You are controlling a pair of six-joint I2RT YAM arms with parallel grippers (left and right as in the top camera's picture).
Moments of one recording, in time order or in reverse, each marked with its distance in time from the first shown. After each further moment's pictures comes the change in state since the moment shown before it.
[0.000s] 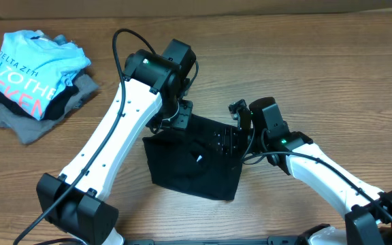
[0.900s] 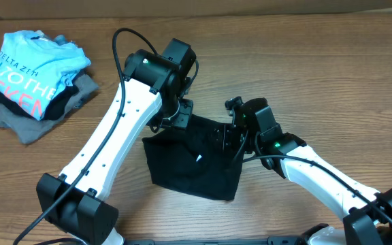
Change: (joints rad) left arm 0.001 0.000 0.000 0.014 0.000 0.011; right arm 0.066 0.000 0.000 0.104 0.140 0.102
